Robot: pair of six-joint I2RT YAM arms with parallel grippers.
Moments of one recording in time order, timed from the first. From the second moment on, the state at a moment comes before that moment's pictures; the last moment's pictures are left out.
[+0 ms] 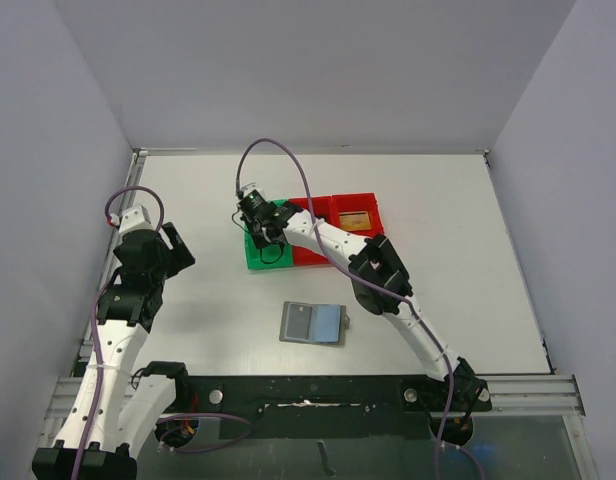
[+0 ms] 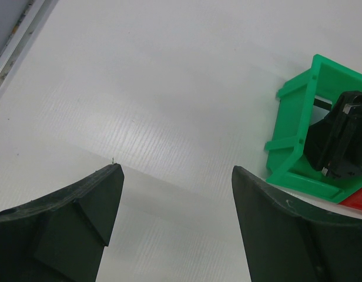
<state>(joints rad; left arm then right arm) -0.07 0.78 0.75 -0.53 -0.27 -0.44 0.87 2.45 2.17 -0.64 0.20 0.28</state>
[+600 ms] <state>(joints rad) -0.07 0.78 0.75 -0.53 -0.27 -0.44 0.86 2.52 2.21 -0.63 0.35 0.29</state>
